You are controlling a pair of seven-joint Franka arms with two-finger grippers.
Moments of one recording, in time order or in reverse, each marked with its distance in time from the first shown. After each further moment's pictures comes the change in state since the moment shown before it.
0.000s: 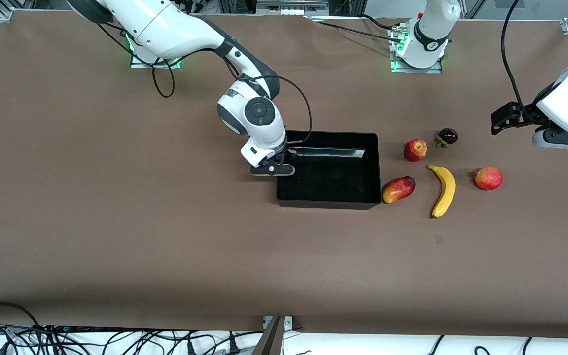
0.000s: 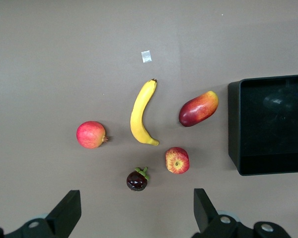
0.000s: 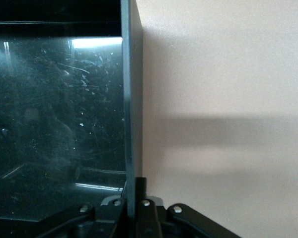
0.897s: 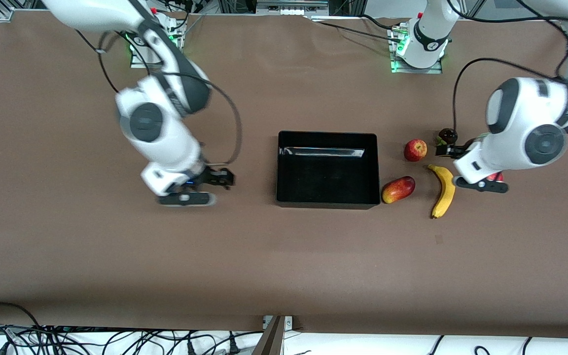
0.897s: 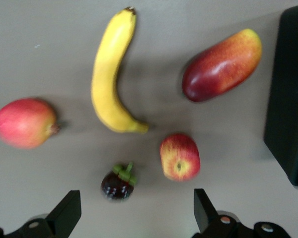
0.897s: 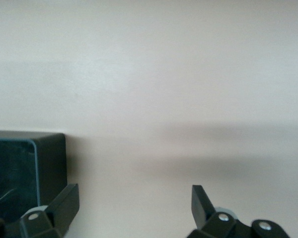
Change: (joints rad) left arm -0.007 0.198 -0.026 -0.374 0.000 0.329 -0.002; right arm -0.334 -0.295 -0.018 0.085 0.170 -0.345 -0.432
